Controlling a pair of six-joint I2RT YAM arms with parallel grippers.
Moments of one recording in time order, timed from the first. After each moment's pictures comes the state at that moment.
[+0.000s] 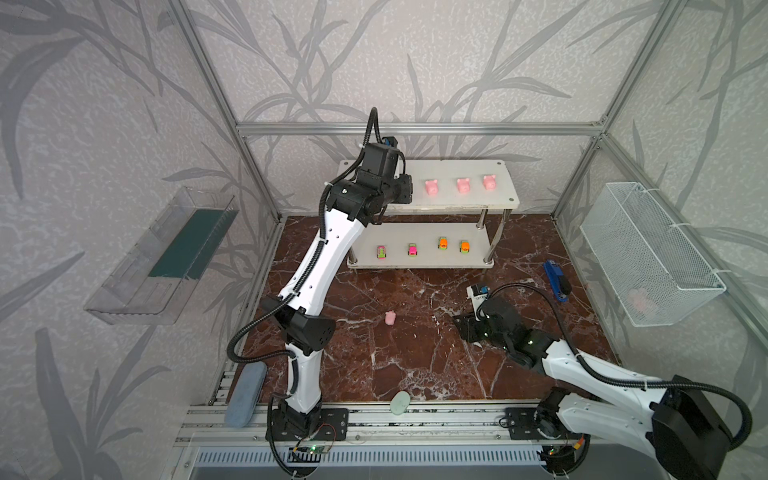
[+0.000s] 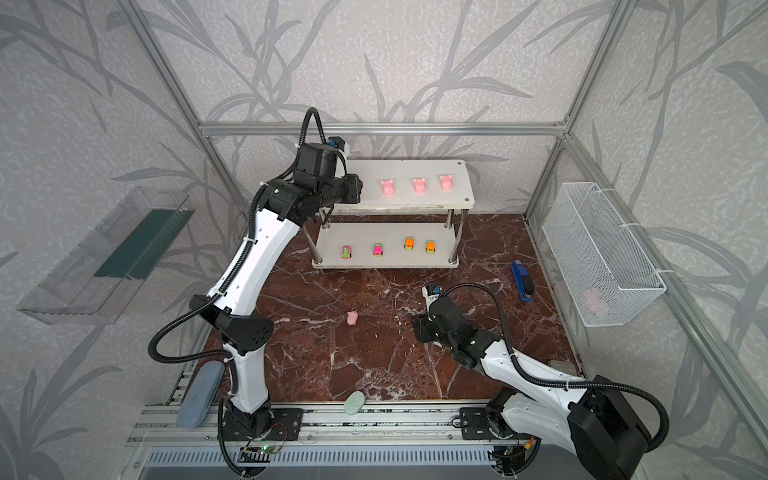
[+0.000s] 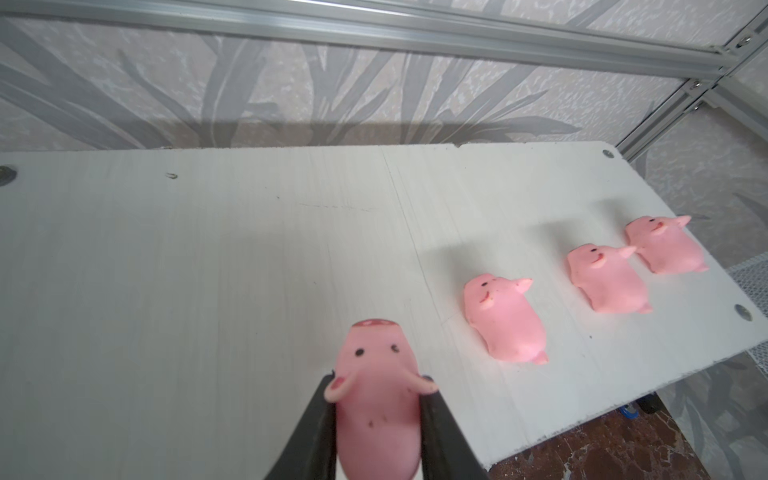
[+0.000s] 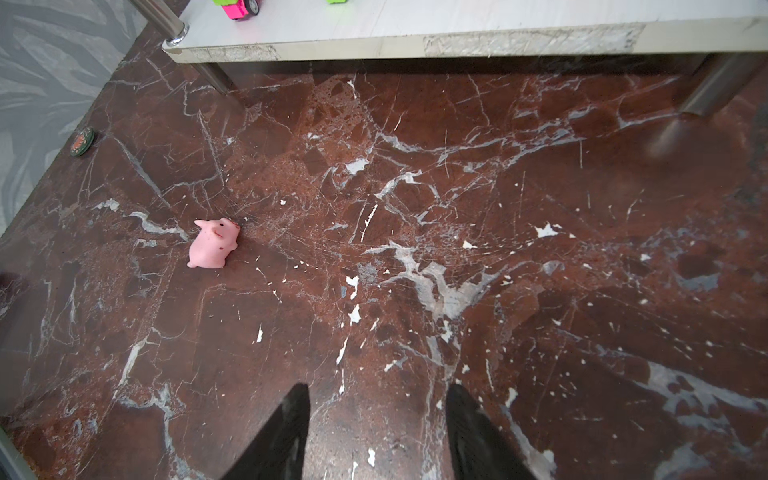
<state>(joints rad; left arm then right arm) -0.50 1.99 2.45 -0.98 -0.12 -0.29 0.70 1.08 0.48 -0.07 0.06 0.46</state>
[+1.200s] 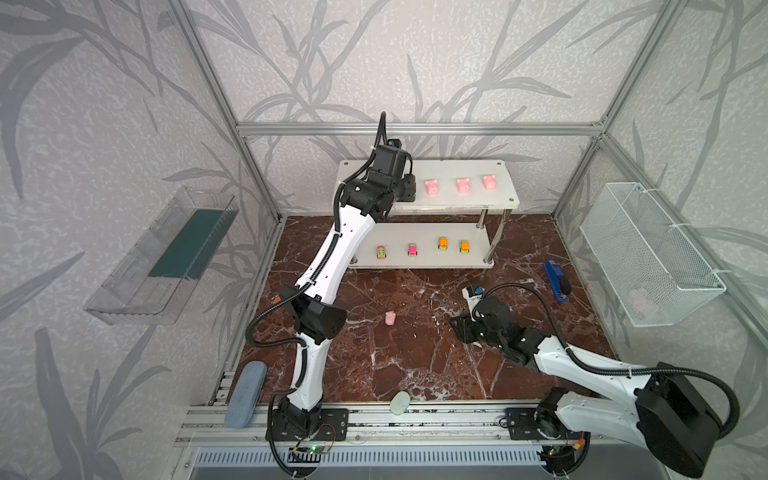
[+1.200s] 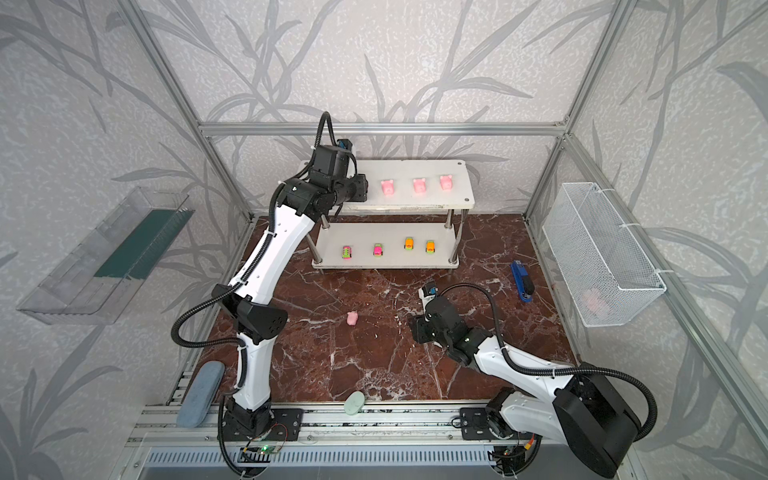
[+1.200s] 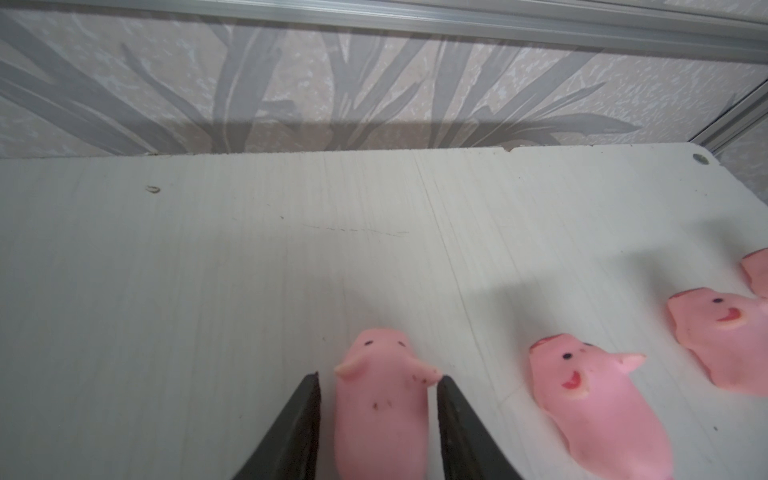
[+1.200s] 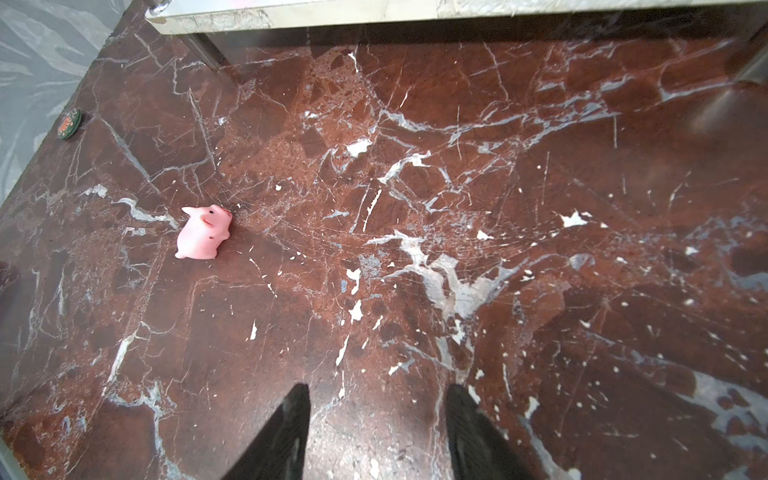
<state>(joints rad) -0.49 2.12 2.56 -0.96 -0.19 -0.28 0.70 1.16 0.48 -0.03 0.03 0.46</state>
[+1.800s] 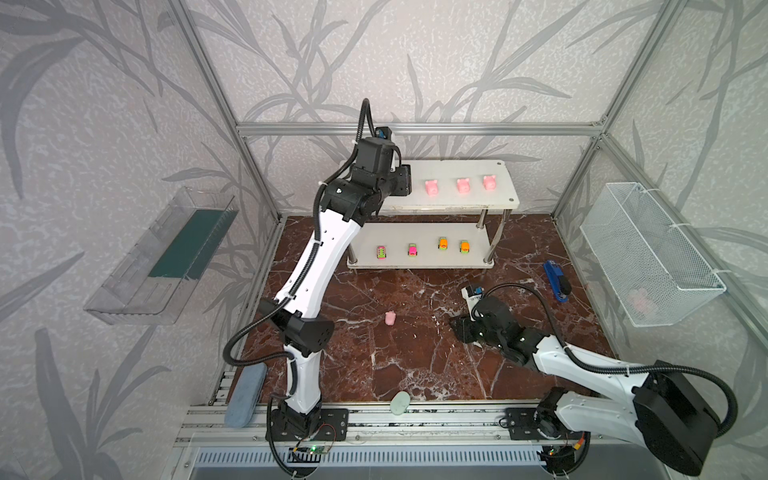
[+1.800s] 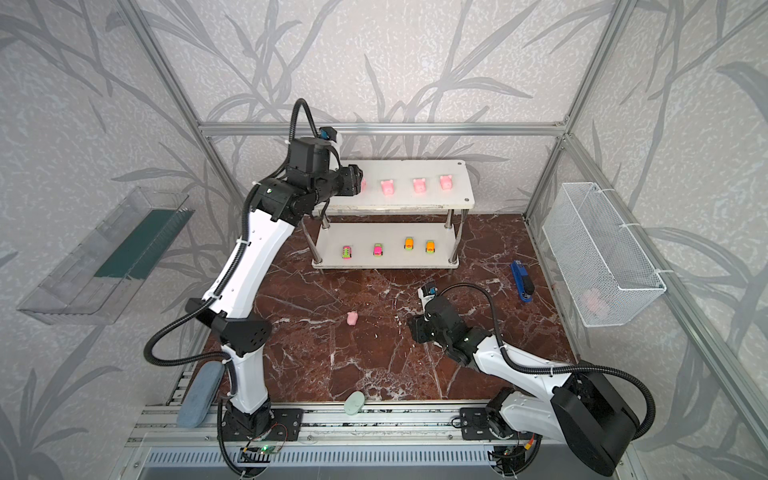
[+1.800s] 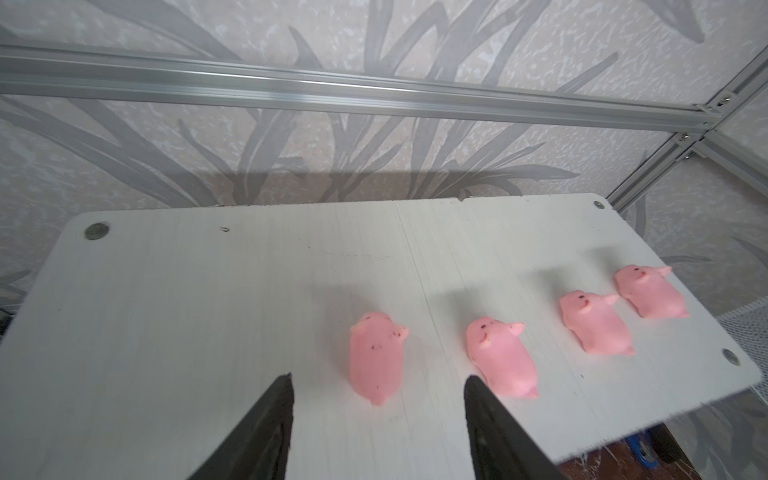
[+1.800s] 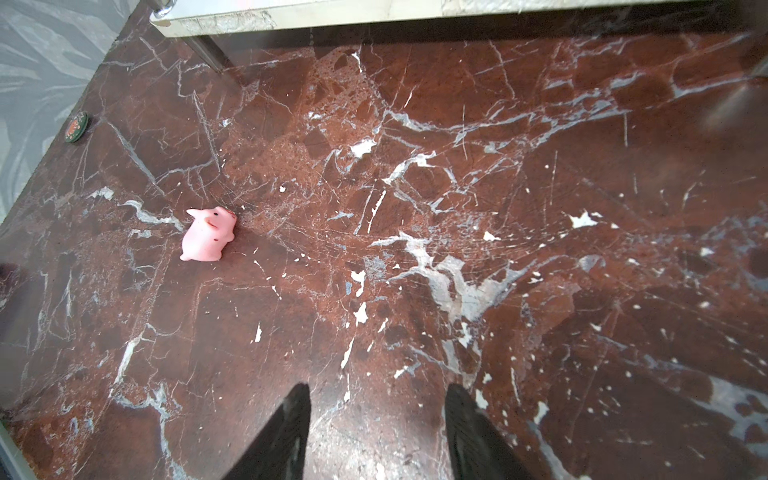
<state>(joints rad) -0.50 1.90 2.43 -0.90 -0.18 -0.27 0.70 1.17 0.48 -0.01 0.02 0.47</state>
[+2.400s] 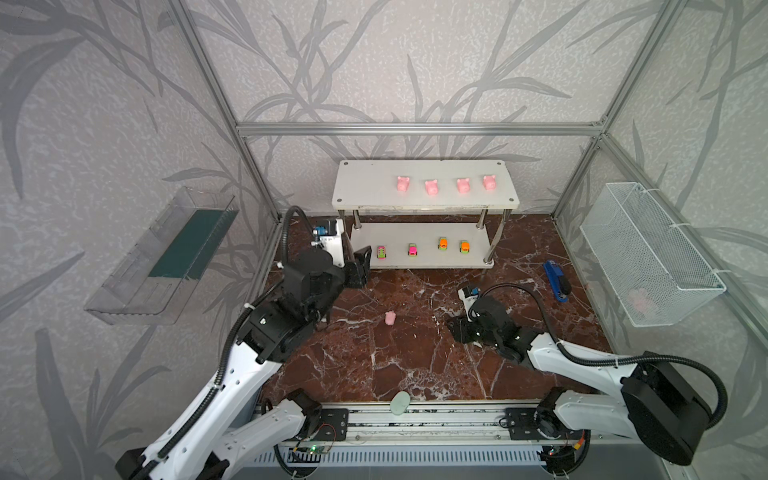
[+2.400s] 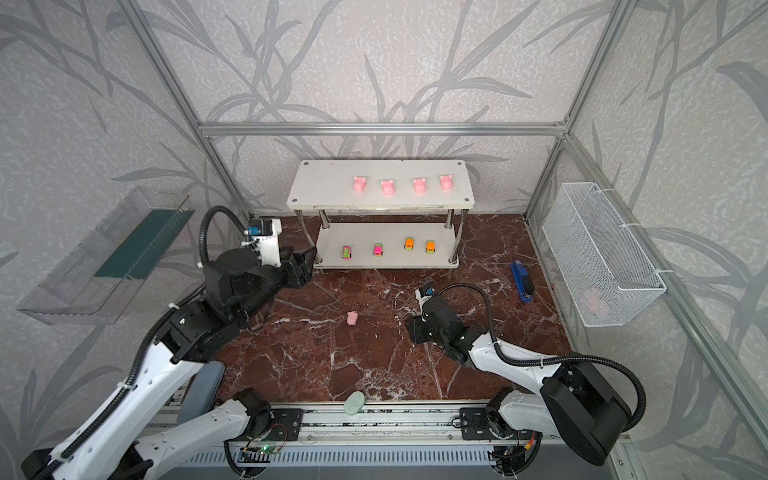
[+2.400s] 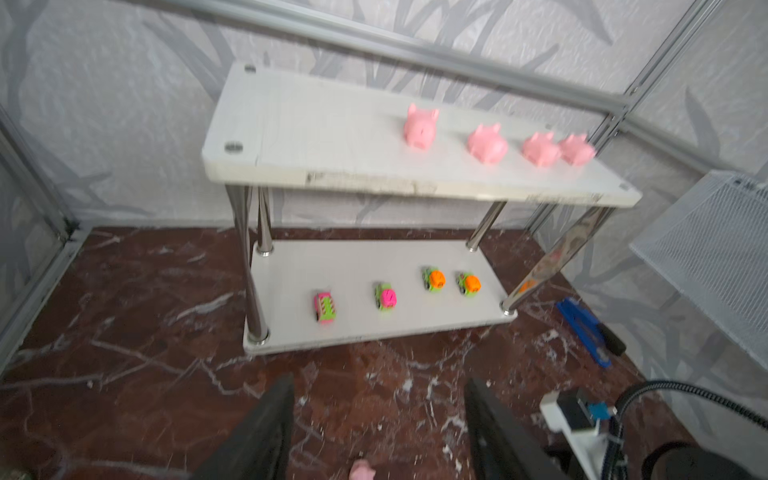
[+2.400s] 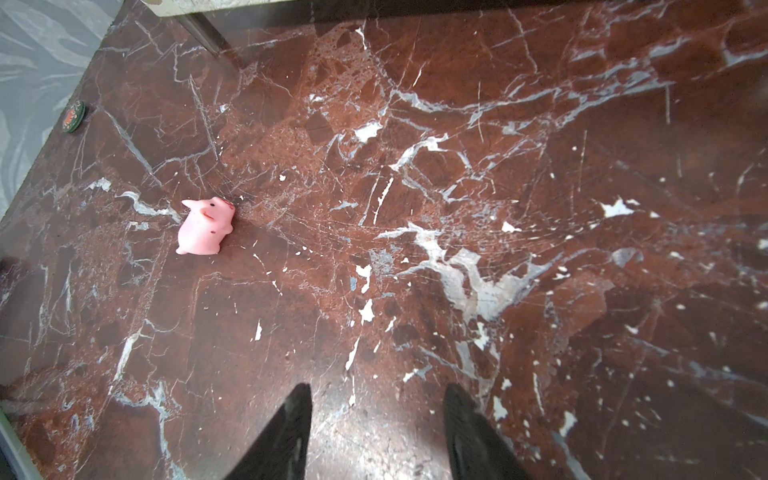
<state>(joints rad) -0.61 0.87 1.09 -0.55 -0.28 -0.38 0.70 1.23 0.48 0.02 -0.02 0.49</state>
